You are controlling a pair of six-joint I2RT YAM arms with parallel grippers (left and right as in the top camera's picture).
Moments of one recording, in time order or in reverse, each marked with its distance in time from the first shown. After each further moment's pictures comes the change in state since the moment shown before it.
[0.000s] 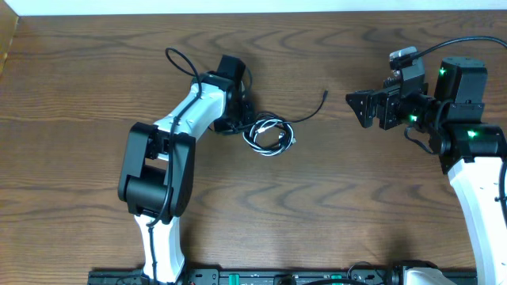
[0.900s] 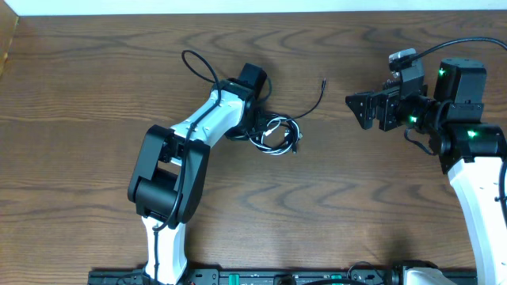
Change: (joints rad) left arm -0.105 -0.005 -0.015 0.015 -0.150 -0.092; right arm 0.000 0.000 0.000 -0.019 0.000 0.000
